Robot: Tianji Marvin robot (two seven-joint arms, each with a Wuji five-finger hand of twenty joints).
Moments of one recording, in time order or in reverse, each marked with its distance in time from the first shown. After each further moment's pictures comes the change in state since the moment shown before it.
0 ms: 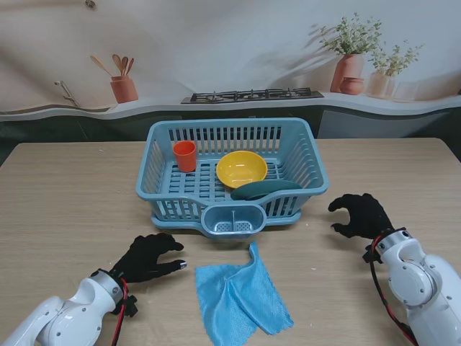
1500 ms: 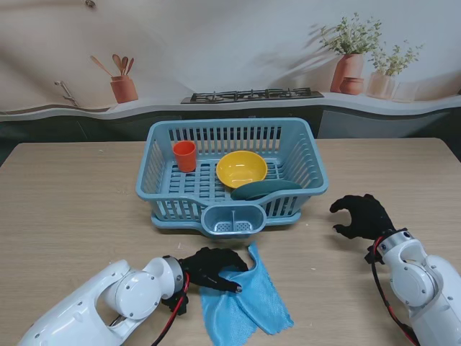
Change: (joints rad) left arm -0.415 0.056 0.492 0.080 -0.155 0.228 -0.298; right arm -0.002 0.002 0.007 0.007 -0.017 -0.006 -0.001; left_hand -0.077 -0.124 0.200 -0.002 -0.337 -0.210 0.394 0.062 -0.136 -0.124 -0.077 -0.066 -0.098 -0.114 -0.012 0.064 -0.045 -0.067 -0.183 0.176; right_hand 0.004 0.002 0.000 0.000 0.001 0.005 -0.004 0.000 0.000 0.002 0.000 -0.011 0.000 0.001 0.000 0.000 -0.002 0.000 0.000 0.000
